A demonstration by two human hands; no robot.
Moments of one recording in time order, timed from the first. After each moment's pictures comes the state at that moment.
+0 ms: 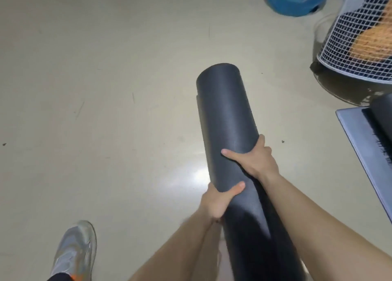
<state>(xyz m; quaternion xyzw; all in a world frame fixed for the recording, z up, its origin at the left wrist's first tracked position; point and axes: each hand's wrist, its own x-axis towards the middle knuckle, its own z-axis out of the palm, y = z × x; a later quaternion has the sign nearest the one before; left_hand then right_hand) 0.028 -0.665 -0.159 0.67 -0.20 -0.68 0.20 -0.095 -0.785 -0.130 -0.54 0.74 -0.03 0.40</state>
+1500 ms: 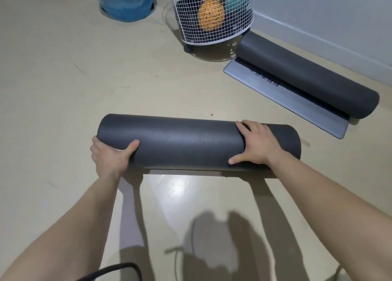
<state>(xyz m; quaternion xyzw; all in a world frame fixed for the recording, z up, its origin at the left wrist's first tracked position) 0.190 -0.887 -0.156 0.74 -0.56 -0.32 0.20 -0.170 -0.704 -0.107 -0.54 0.82 0.08 0.18</state>
